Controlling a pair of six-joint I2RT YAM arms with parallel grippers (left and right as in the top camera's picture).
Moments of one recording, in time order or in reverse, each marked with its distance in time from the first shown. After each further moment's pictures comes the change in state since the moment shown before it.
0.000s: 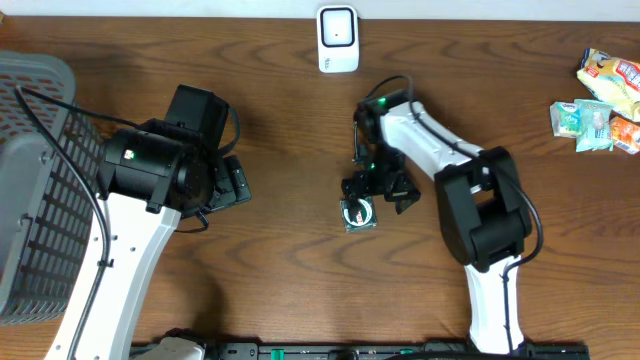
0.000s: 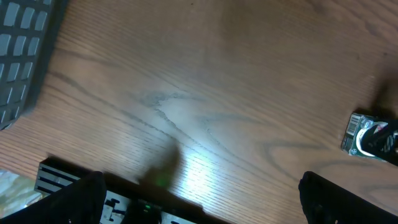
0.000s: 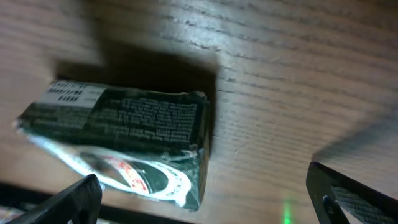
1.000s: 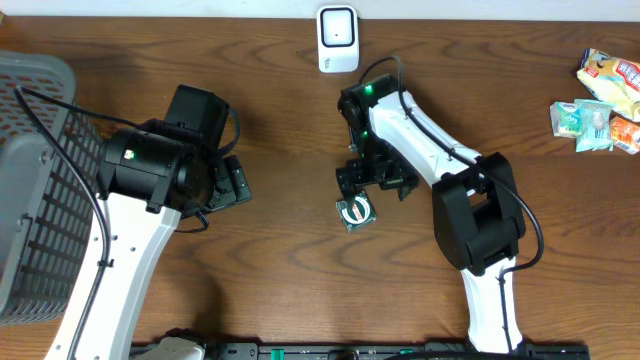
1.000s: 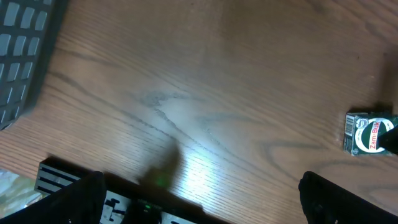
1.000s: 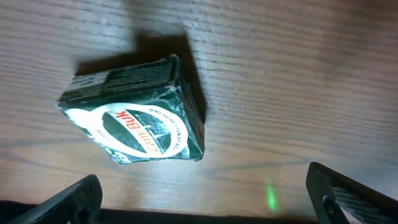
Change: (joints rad) left arm 0.000 0.000 0.000 0.000 0.000 0.000; right arm 0.047 0.000 0.174 -0.137 0.119 0.086
